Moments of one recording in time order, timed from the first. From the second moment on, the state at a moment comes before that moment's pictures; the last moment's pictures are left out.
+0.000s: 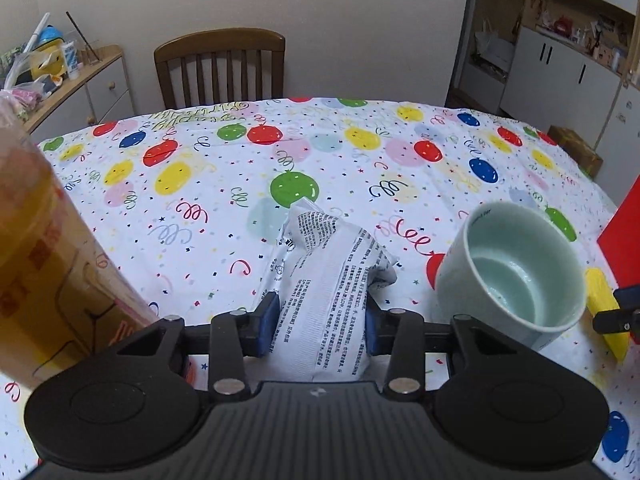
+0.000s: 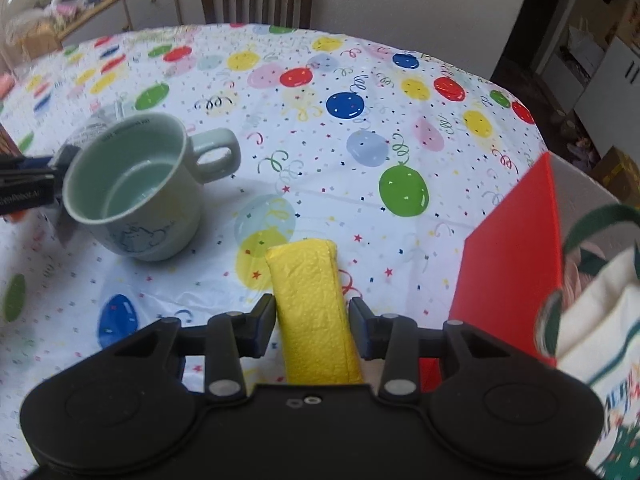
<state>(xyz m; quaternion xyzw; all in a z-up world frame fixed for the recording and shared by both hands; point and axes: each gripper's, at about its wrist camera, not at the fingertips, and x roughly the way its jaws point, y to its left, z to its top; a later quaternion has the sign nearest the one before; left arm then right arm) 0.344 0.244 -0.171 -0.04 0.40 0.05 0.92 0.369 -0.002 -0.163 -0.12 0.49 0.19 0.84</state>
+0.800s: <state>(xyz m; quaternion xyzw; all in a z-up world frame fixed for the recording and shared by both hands) 0.284 0.200 -0.065 -0.07 0.34 0.03 0.94 0.307 -0.044 -0.063 -0.04 0.44 0.20 0.87</state>
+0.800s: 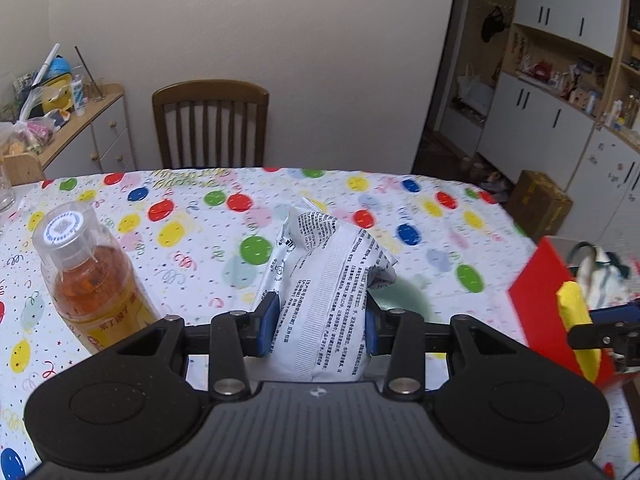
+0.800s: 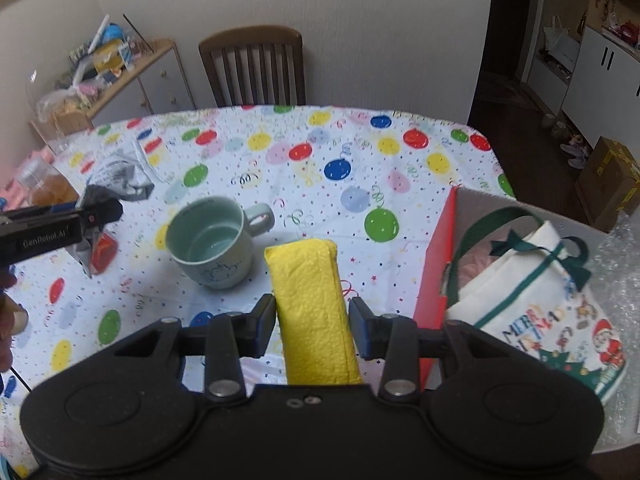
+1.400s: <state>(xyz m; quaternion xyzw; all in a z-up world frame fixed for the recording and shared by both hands) 0.268 0.081 -0.015 -0.07 0.33 -0.04 0.94 0.292 -0.147 -0.017 0.00 0.39 0.21 0.90</state>
